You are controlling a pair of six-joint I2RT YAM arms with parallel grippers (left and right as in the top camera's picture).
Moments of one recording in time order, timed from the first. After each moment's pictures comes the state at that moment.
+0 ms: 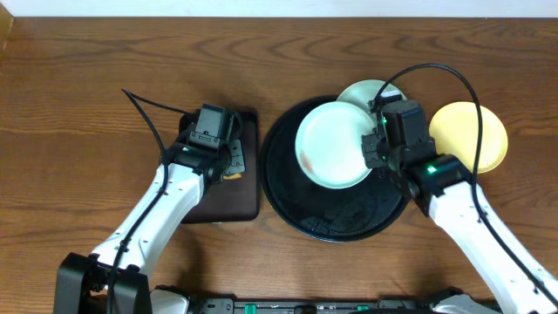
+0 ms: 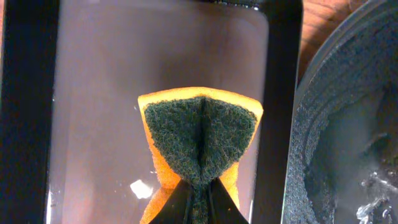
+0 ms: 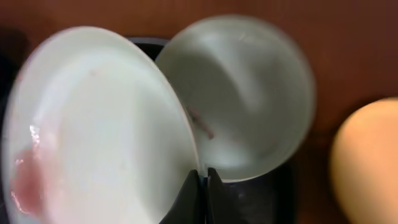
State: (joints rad) left arm -0.29 1.47 0.92 -0.58 -0.06 -0.41; right arm 0.38 1.32 0.93 -0.43 0.16 0.08
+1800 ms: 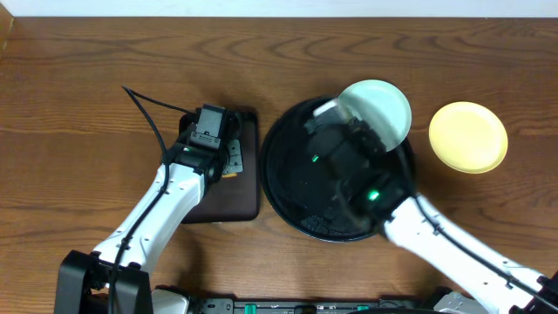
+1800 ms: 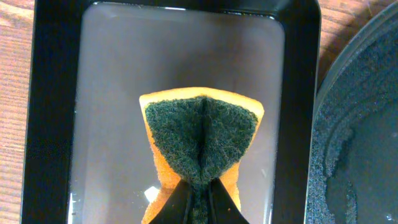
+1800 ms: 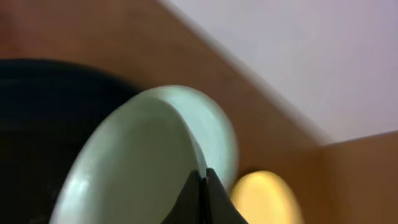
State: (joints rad) left arm -0.29 1.47 0.92 -0.57 -0.11 -0.38; right arm 0.71 1.40 0.94 -0.27 0.69 -0.16
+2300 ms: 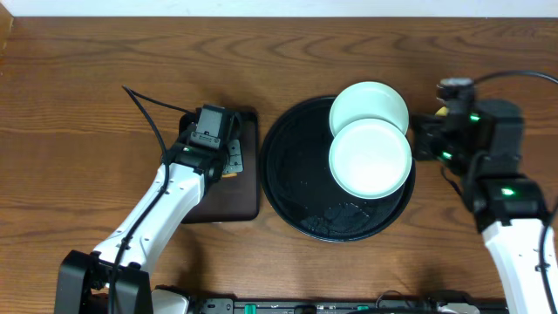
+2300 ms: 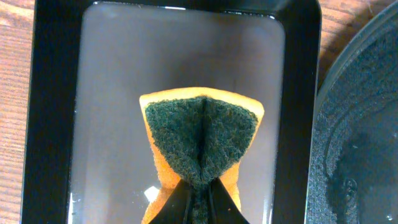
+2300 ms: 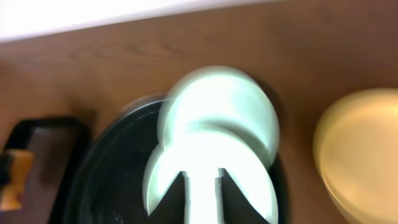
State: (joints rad) left arm -0.29 1.47 0.92 -0.57 -0.12 -0.38; right arm 0.01 1.11 0.96 -0.54 -0.26 0.16
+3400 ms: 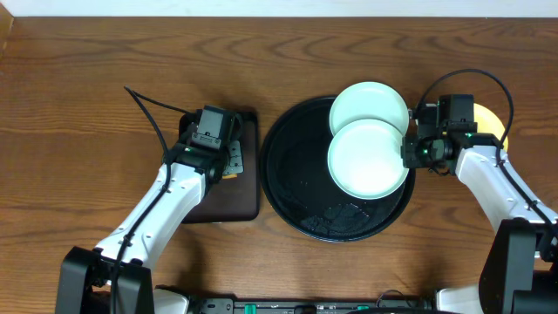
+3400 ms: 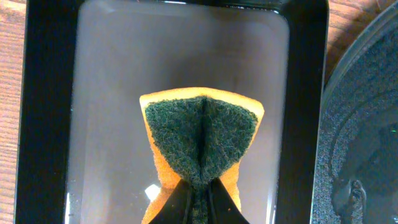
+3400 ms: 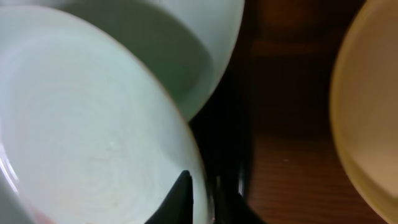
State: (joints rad) left arm -0.29 1.49 0.91 -0.55 -0.11 -0.38; right arm -0.02 1.62 0.96 -0.52 -0.16 -0.04
